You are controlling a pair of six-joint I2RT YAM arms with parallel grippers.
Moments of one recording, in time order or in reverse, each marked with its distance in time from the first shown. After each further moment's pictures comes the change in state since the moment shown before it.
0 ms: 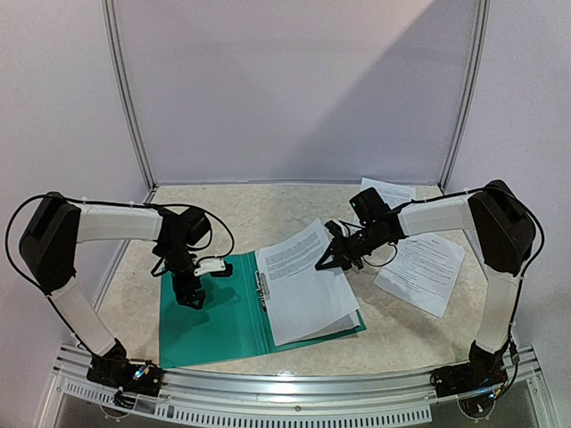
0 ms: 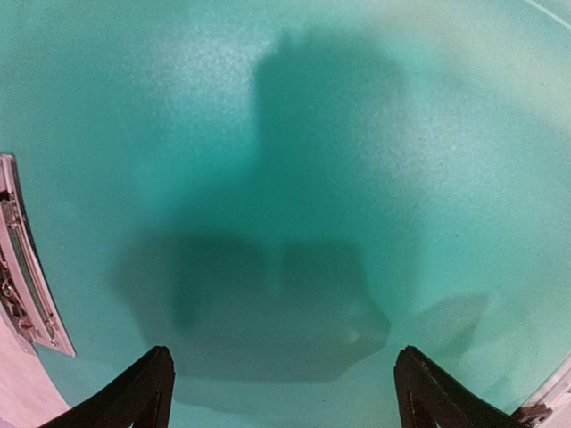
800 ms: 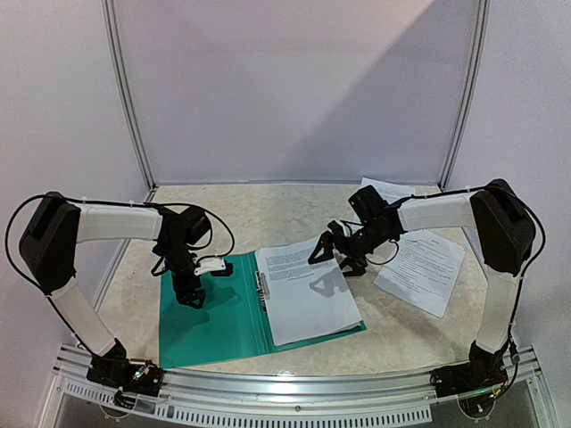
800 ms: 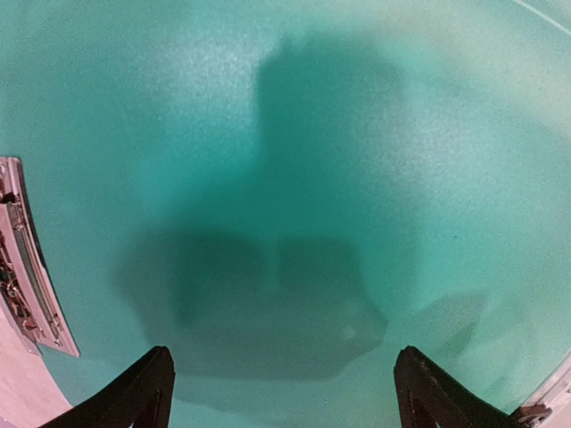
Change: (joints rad) left arm 0.000 0.000 0.006 -0.004 0.002 0.001; right arm 0.000 0.000 0.048 -0.135 0.088 -0.061
